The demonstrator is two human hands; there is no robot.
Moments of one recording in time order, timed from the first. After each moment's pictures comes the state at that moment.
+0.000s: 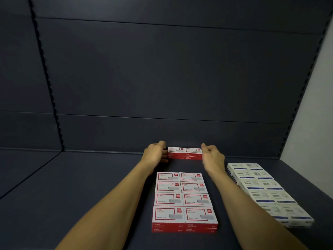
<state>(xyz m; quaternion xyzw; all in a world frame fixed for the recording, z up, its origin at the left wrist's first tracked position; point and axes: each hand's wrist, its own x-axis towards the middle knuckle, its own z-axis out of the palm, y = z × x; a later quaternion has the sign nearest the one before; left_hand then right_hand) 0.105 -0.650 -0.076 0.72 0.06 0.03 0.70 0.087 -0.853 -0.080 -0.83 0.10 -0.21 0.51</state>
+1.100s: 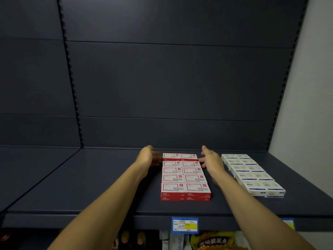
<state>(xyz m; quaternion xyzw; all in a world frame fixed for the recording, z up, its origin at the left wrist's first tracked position) 0.019 -0.619 -0.069 0.67 0.14 0.00 0.73 0.004 -0.844 -0.077 -0.79 0.10 -0.13 0.59</state>
